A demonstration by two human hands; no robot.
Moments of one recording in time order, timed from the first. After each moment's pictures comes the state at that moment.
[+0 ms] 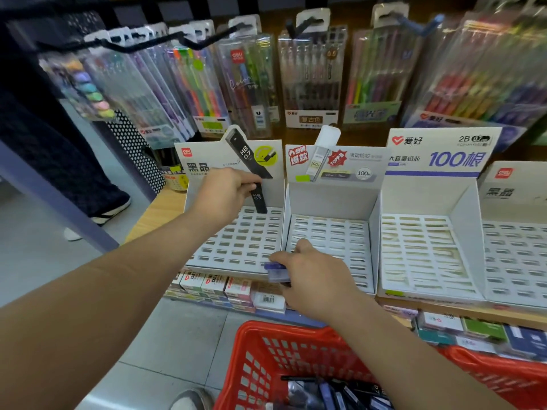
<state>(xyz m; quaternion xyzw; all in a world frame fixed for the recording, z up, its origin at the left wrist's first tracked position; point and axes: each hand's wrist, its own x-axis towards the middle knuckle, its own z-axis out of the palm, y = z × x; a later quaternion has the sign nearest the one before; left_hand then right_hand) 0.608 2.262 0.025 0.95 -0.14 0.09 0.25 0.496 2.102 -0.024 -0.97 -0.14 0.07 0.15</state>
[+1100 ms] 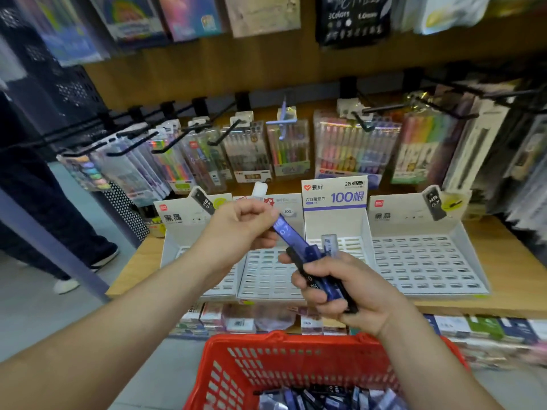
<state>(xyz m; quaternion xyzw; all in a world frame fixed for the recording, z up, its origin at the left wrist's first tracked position) 0.468 2.147 0.139 0.76 -0.08 -0.09 0.64 0.409 1.976 0.070 -0.42 -0.02 0.26 0.87</state>
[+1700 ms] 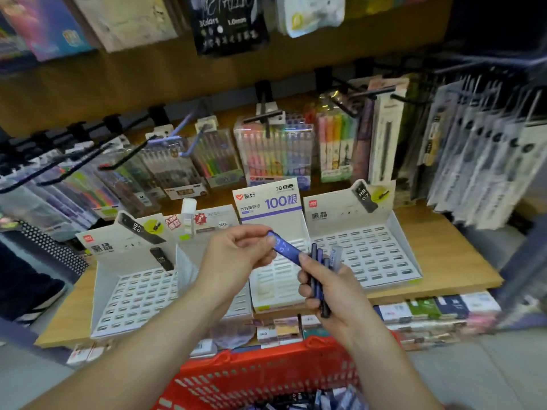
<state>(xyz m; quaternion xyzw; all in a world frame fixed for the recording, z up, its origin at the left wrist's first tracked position) 0.460 2.047 0.096 0.75 -0.05 -0.09 0.66 0.395 1.917 0.035 -0.42 0.20 -0.01 0.89</state>
